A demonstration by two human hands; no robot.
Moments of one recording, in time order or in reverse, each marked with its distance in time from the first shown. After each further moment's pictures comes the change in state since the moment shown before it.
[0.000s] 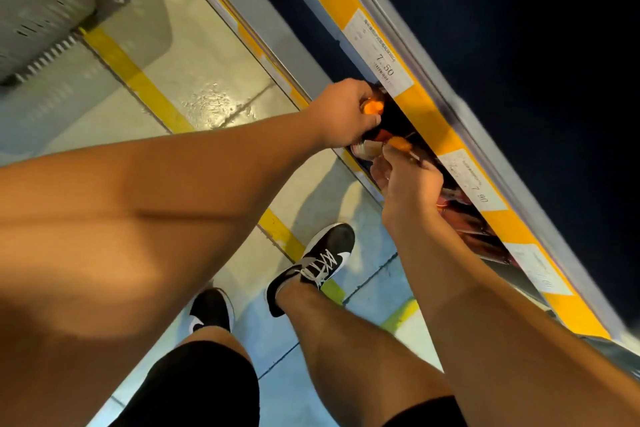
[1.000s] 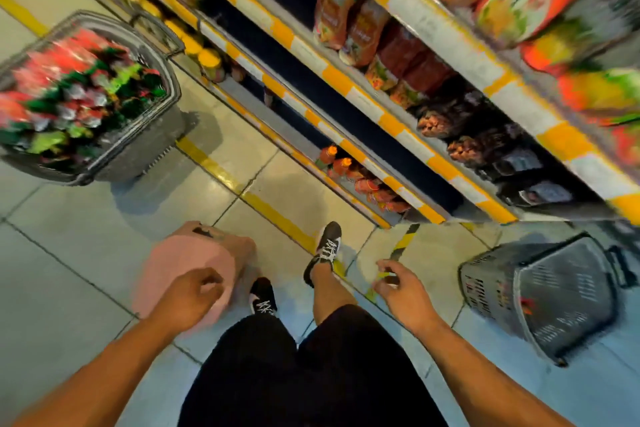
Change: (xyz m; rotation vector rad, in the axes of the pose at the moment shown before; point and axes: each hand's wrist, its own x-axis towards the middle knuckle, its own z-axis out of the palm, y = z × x) left_hand -0.554 -0.002 -0.180 0.101 -0.065 -0.381; right_hand -0.426 -0.049 -0.206 -0.937 -0.247 -0.191
